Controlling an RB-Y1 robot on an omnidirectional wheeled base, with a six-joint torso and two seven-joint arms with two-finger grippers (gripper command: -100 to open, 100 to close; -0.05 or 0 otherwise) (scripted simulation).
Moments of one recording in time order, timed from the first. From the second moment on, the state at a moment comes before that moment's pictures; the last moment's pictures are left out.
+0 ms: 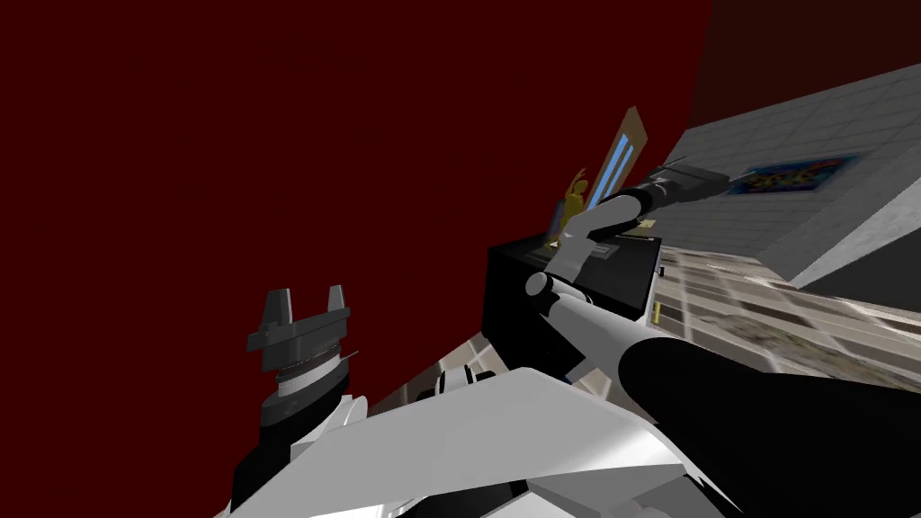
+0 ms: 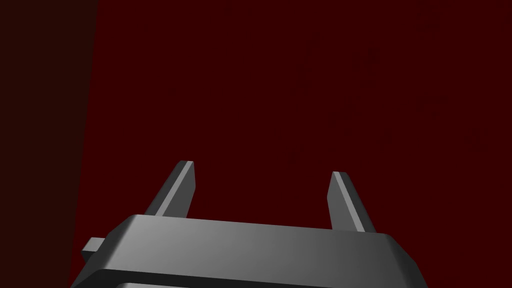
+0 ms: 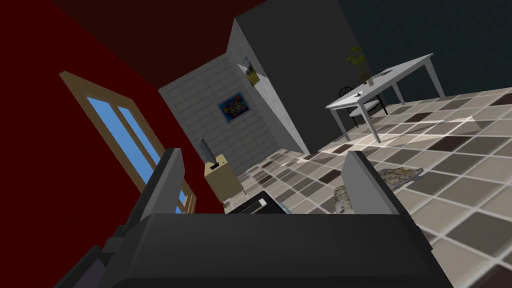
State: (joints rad) left arm 0.55 0.02 -0.06 -2.36 0.05 -0.65 0.12; right arm -1.02 -0.49 -0.94 -1.57 -1.55 -0.64 0.45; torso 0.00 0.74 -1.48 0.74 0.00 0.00
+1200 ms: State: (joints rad) left arm 0.55 0.02 -0.06 -2.36 0.05 -0.65 0.12; right arm -1.21 -0.59 -1.12 -1.33 -1.83 -0.69 0.45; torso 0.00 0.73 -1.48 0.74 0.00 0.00
